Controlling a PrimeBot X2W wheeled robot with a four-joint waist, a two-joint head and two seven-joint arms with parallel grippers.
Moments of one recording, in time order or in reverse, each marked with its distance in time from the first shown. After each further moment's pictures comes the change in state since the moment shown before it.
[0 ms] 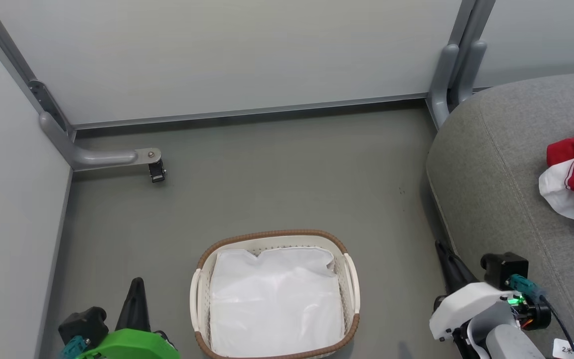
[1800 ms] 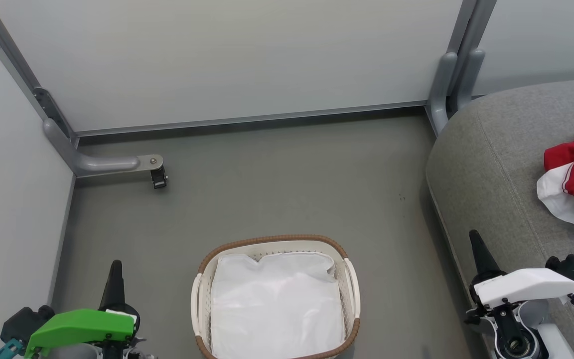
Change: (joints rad) left arm -0.029 0.000 0.100 -0.105 -0.710 -0.044 0.200; right arm 0.041 -0.002 -0.116 -0.160 0.800 0.000 0.197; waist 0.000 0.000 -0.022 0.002
